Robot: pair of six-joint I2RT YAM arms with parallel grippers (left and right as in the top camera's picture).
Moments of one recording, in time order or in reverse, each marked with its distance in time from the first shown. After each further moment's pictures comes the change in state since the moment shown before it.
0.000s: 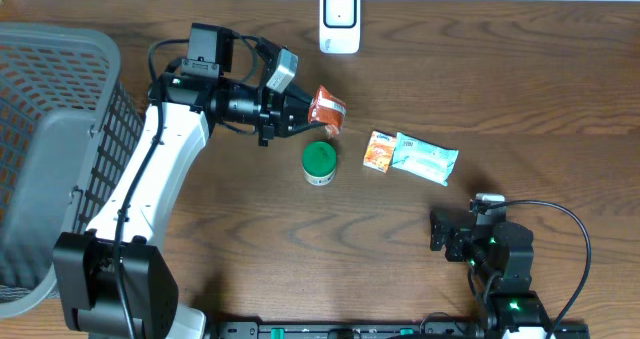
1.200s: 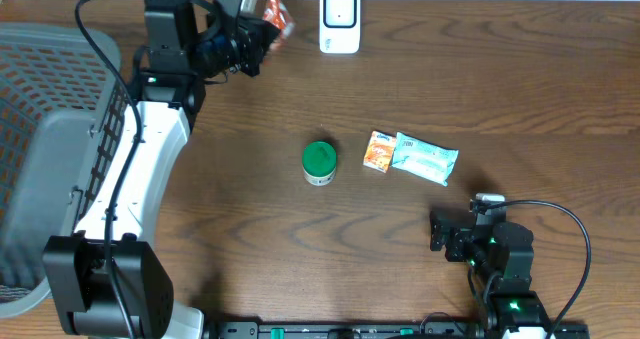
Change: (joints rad) left arm 0.081 -0.004 -0.002 0.576 -0.904 -0.709; right arm 0.000 0.000 0.000 0.000 0.000 0.000
